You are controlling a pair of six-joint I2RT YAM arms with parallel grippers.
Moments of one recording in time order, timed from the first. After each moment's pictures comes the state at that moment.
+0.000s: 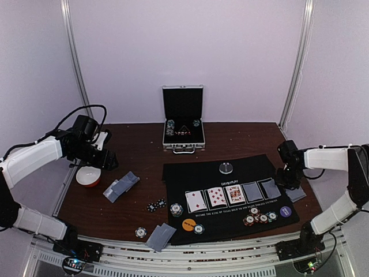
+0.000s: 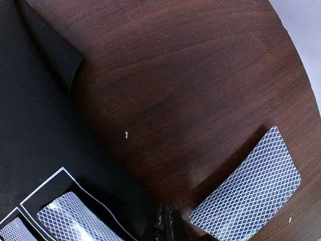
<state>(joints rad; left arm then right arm) -0.30 1.26 0.97 -0.71 0.06 -0.10 0.14 1.44 0.72 -0.58 0.27 0.61</state>
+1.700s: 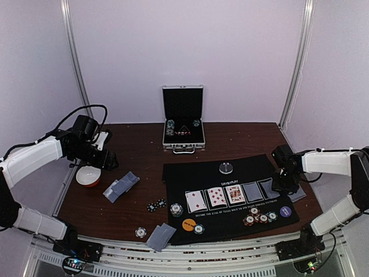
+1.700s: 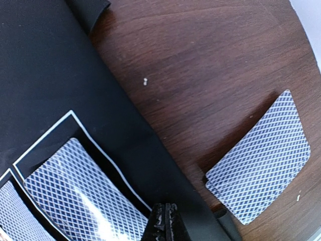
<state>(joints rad) -0.30 1.26 0.97 -0.70 0.06 -0.06 0.26 1.40 0.69 -0.65 0.29 0.66</state>
